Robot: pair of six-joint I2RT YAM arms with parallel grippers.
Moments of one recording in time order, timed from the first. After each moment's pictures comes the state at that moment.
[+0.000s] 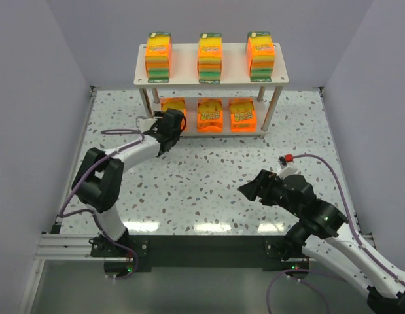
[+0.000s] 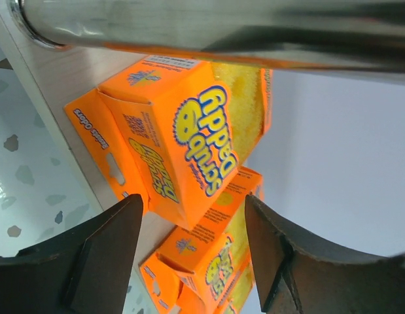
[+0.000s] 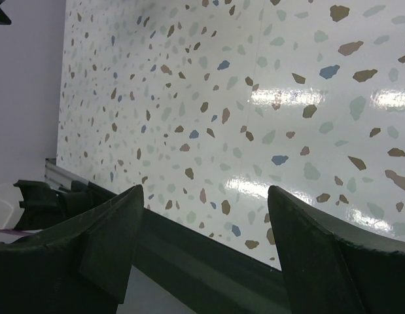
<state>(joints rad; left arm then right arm) -0.49 1.79 1.16 -0.07 -0.60 -1.83 0.74 0.46 0.57 -0.61 0.09 0.88</state>
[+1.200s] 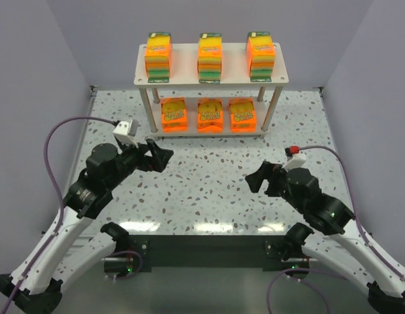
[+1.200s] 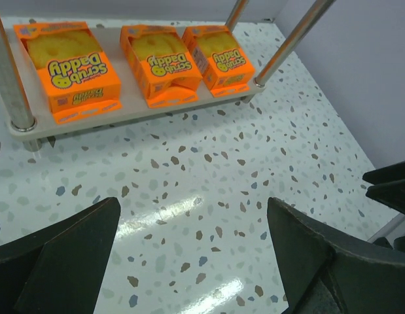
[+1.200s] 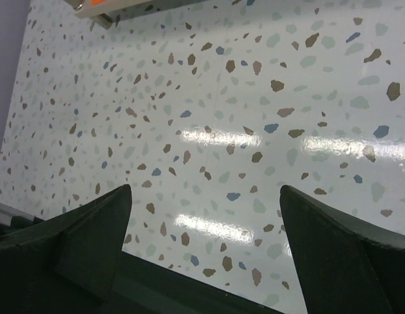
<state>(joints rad) -0.52 0.73 0.88 -0.41 0.02 -0.41 0.74 0.55 0.71 -0.67 0.26 0.70</state>
